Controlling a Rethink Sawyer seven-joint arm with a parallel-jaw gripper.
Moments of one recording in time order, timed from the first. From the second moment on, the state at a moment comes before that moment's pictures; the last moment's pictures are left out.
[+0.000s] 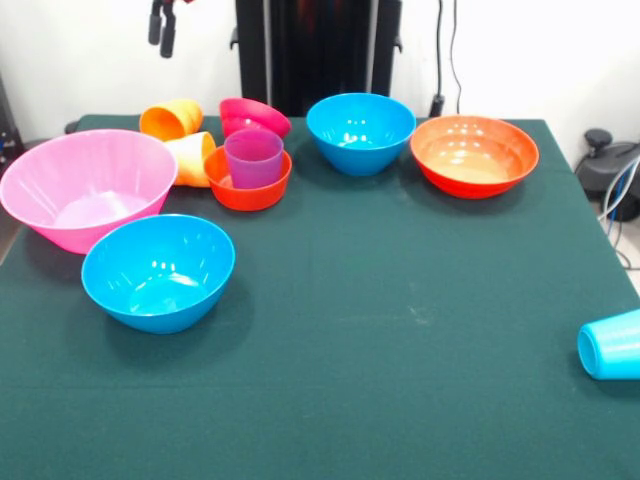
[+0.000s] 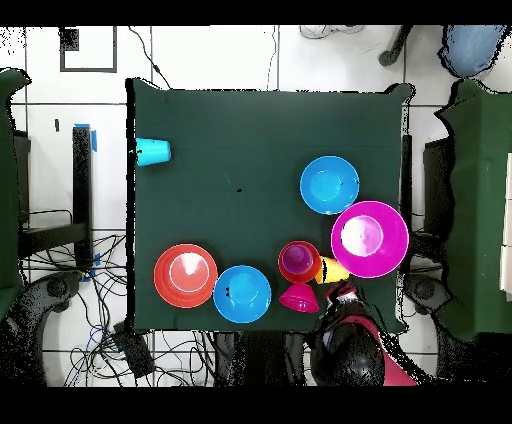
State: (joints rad) arm -0.79 -0.97 -0.06 2.36 -0.11 -0.12 2.16
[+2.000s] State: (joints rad) arm -1.00 -0.16 -0.31 2.28 -0.66 -1.45 2.18
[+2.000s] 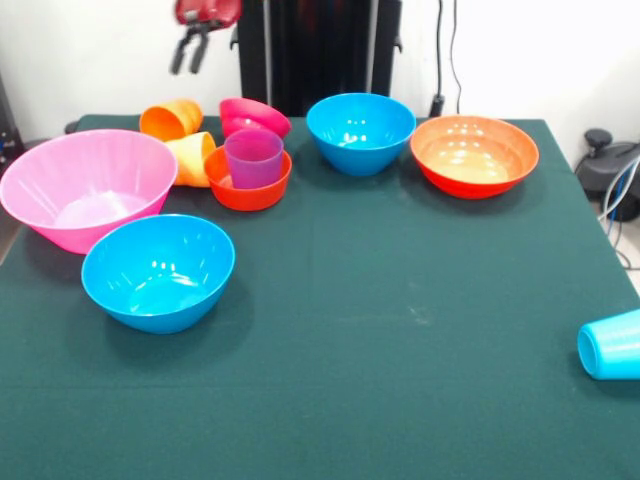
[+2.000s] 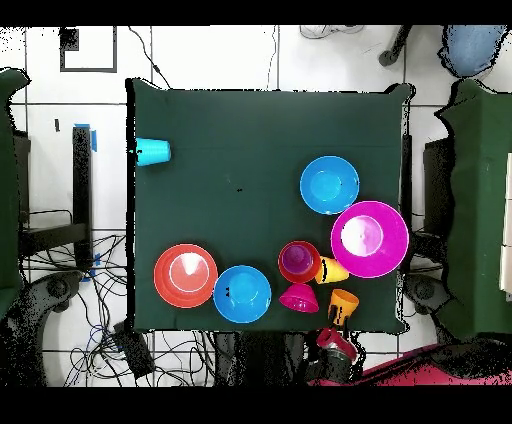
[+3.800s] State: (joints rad) arm -1.07 0.24 -0.62 1.85 -0.57 -1.66 2.18
